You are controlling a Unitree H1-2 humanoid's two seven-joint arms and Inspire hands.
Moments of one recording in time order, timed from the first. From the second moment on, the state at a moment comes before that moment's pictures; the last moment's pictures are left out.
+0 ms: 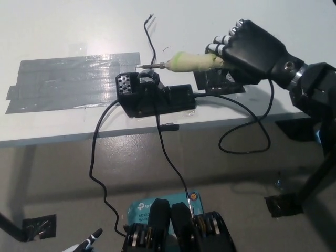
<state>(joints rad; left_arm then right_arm) -0.13 0.38 -0.17 0.57 0.07 0.14 -0.46 -1.01 -0.50 0.63 0.58 -1.08 -0.45 -0.32</state>
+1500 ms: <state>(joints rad) -0.14 0.37 -0.17 0.55 0.07 0.14 -0.46 -1.03 -0.54 0.69 0.63 -1.15 -0.46 -0.28</state>
